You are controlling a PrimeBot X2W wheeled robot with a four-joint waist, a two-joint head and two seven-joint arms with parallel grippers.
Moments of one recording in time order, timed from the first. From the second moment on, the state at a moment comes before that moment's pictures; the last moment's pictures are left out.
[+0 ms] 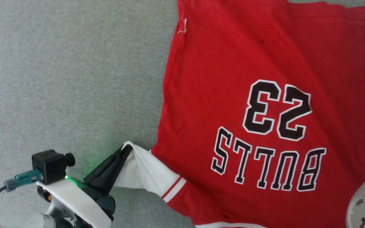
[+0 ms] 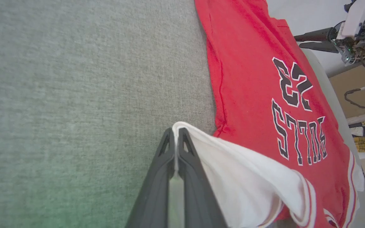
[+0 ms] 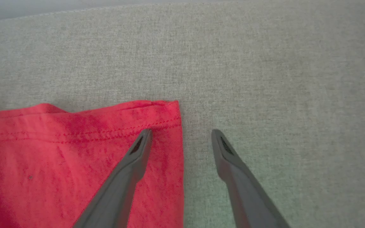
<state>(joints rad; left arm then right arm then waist) -0.05 0.63 -0.43 -0.29 -0.96 -0.03 0.04 -0.90 -0.05 -0.42 0.25 -0.14 0.13 0.95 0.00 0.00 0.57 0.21</state>
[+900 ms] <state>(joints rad) 0.01 0.65 -0.41 -0.30 -0.94 0.03 0.02 -0.73 -0.07 -0.40 0.00 0.08 0.13 0.82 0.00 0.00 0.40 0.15</state>
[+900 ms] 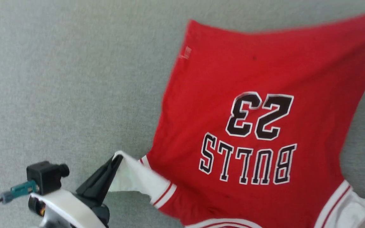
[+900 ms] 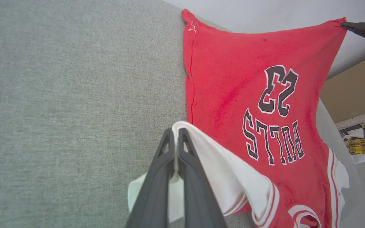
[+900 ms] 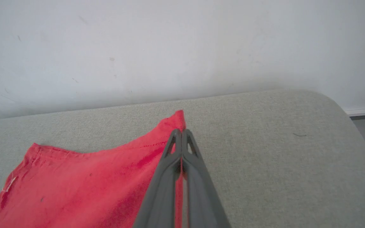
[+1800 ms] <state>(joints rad) 0.12 0.69 -0.43 -0.39 -0.95 0.11 0.07 0.15 -0.05 -0.35 -0.04 0.26 0.13 0.57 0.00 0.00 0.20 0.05</state>
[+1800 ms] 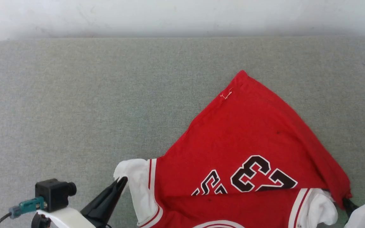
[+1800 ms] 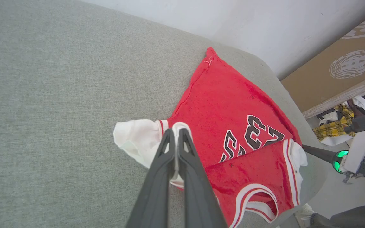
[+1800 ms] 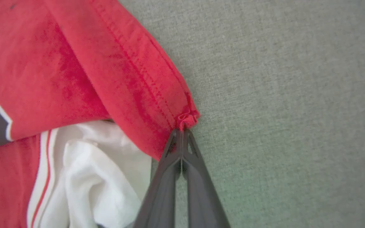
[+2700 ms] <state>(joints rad) 0.03 0.63 -0.48 -0.38 -0.94 0.05 0.06 -0.48 -0.11 -0.10 -0.22 0.16 0.13 0.82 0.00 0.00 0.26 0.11</state>
